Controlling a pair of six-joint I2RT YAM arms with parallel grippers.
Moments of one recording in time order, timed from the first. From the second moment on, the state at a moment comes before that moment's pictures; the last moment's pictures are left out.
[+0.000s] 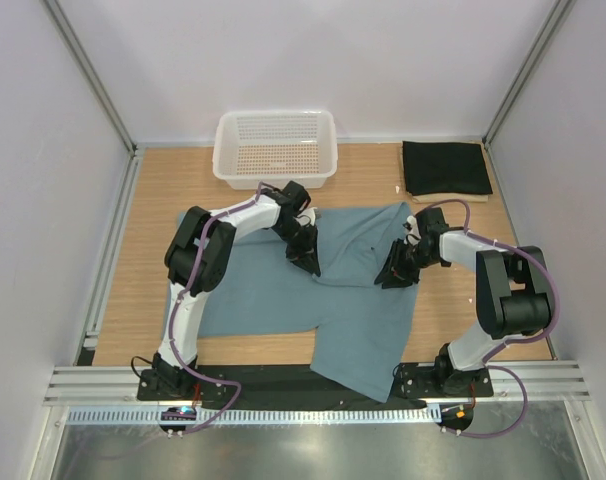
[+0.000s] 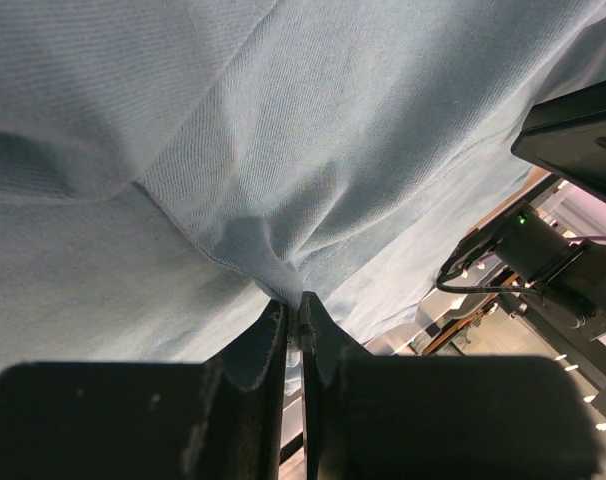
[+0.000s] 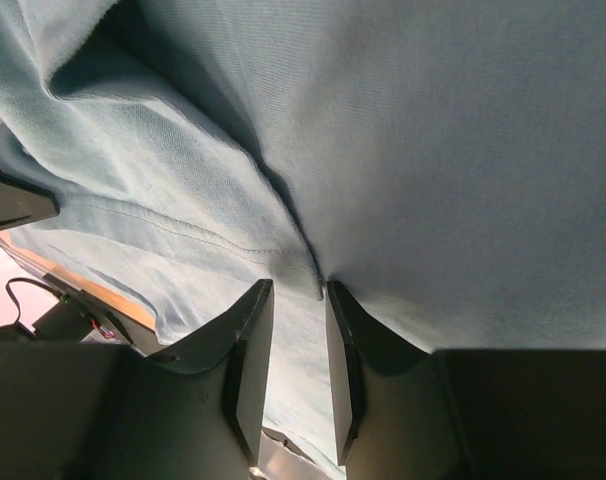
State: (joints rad) left arm -0.57 2.18 1.58 -0.77 0.65 -0.50; right arm 0.09 1.61 0.79 -0.48 -0.52 0.45
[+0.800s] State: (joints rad) left arm -0.57 2.18 1.57 -0.79 0.64 -0.50; right arm 0.09 1.46 0.73 -0.64 -0.58 0.41
